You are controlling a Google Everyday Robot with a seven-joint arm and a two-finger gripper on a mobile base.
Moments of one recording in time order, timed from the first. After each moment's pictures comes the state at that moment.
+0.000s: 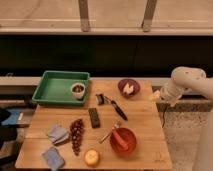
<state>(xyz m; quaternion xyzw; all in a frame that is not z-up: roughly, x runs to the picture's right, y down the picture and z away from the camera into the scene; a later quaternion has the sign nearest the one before) 0.336 0.079 0.811 -0.20 0.15 0.76 0.60</state>
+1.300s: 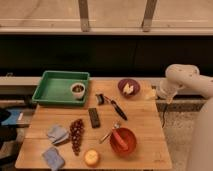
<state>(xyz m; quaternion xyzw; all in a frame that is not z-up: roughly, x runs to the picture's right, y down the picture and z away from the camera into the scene) 0.301 0.063 0.821 -0.21 0.15 0.72 0.64</state>
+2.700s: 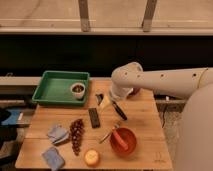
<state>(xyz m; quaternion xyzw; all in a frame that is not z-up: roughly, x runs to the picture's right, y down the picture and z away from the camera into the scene) 0.050 0.076 0.778 -0.28 0.06 0.55 0.79</state>
